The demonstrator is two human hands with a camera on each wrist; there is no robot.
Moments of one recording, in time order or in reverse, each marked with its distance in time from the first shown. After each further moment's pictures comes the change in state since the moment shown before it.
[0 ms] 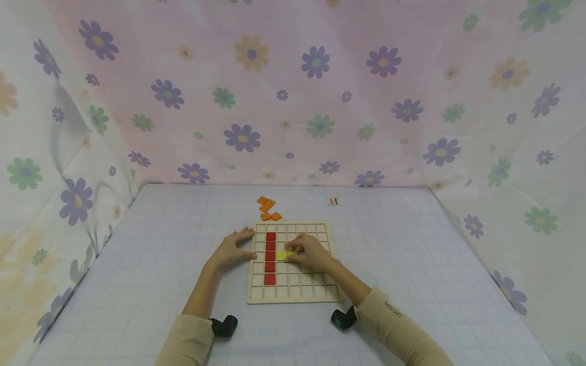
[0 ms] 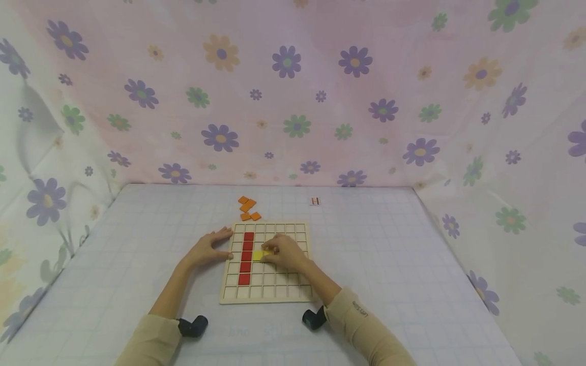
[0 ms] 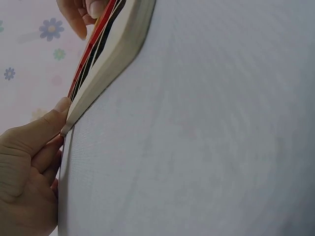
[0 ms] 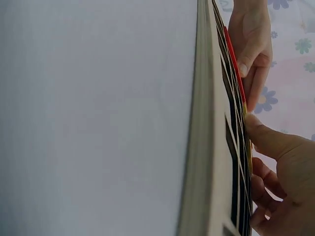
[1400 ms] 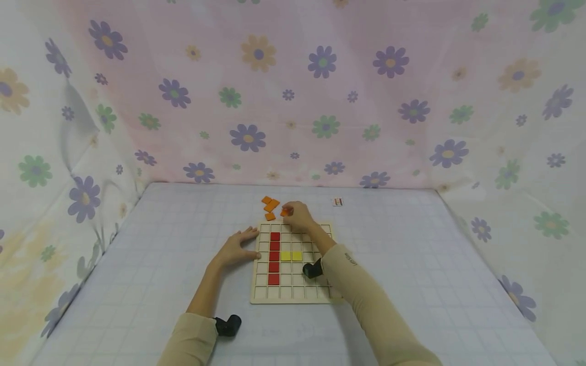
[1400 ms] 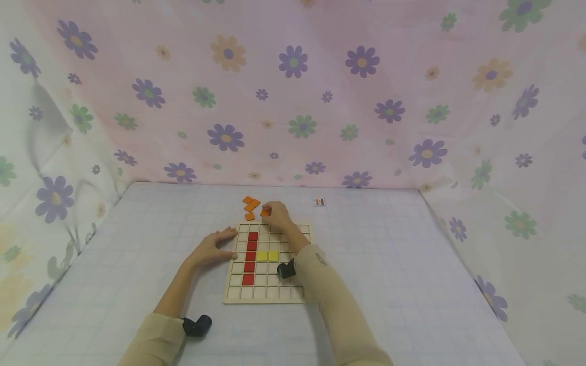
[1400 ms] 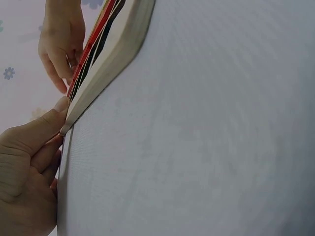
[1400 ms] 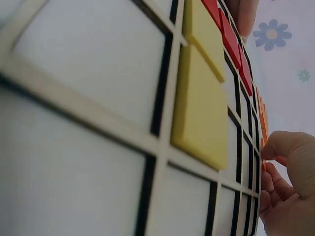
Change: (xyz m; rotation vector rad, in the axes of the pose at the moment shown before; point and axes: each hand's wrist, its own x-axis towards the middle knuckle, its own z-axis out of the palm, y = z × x) left_hand 0.001 0.000 0.000 -0.016 -0.003 -0.007; right_hand 0.105 0.041 -0.002 0.107 0.082 0.256
